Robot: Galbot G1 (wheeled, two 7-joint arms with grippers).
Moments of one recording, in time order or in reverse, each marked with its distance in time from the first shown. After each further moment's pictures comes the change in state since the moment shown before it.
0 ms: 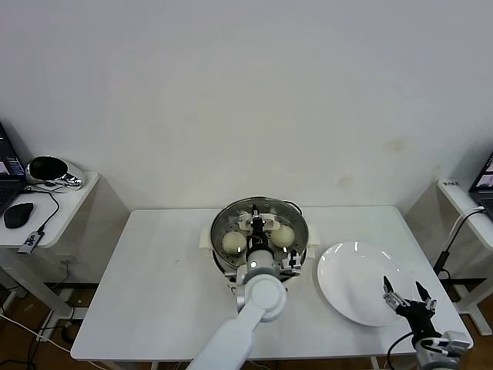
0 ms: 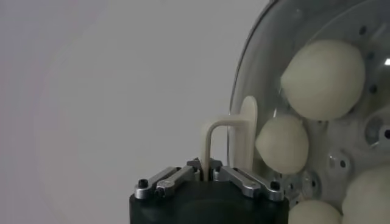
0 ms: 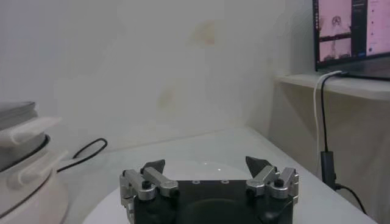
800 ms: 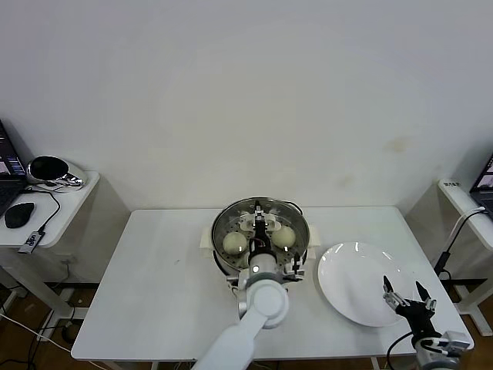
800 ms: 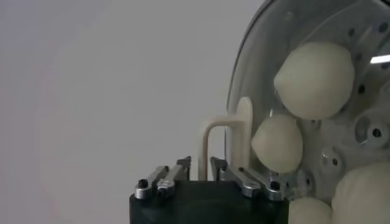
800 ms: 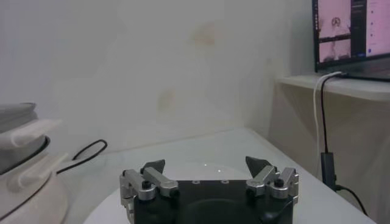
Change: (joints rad) left arm 0.025 0.005 0.026 -0.043 0.014 0.001 0.007; right arm 0.001 0.003 0.000 -0.002 0.001 0.004 -0.001
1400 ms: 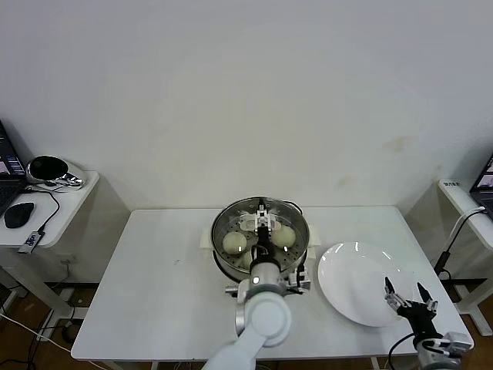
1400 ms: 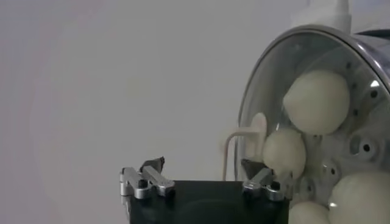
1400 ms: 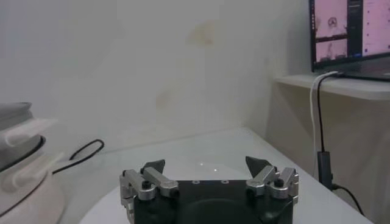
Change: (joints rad) left arm 0.077 0.010 0.027 -0.161 0.032 -0.001 0.057; right arm -0.002 -0.003 0.006 -0.009 0.004 -0.001 -0.004
